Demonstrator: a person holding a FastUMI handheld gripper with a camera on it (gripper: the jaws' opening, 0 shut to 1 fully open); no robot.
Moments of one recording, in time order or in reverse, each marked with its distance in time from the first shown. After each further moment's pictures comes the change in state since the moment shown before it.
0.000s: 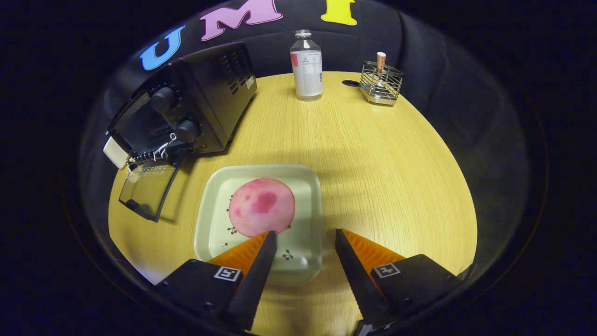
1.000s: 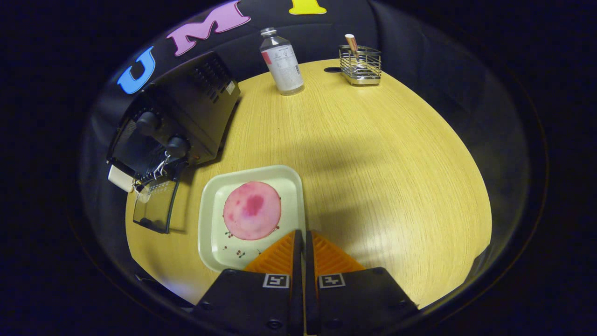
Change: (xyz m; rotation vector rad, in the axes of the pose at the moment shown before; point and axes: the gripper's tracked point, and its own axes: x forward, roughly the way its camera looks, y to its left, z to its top) arm -0.004 -0.010 -0.007 0.209 0.046 0.064
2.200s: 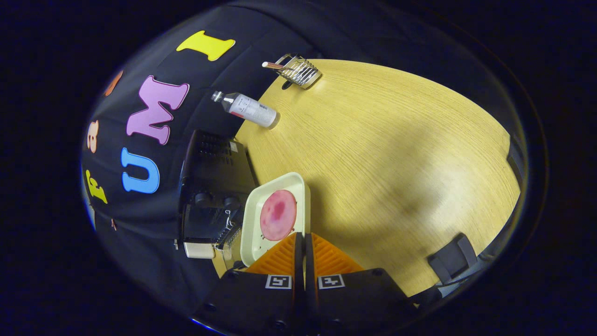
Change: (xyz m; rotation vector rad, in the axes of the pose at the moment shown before) arm -0.081 0.028 0.013 0.589 -0.051 0.264
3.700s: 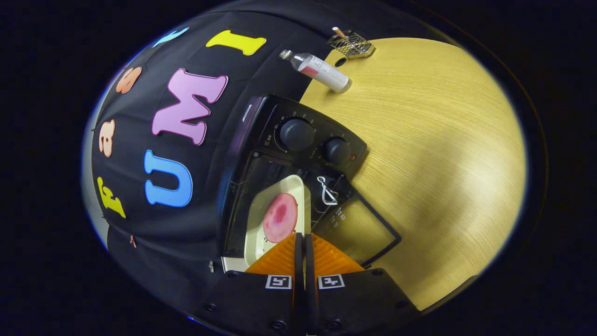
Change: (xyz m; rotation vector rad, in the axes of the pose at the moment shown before) arm 0.124 0.209 -0.095 0.161 -0.195 0.188
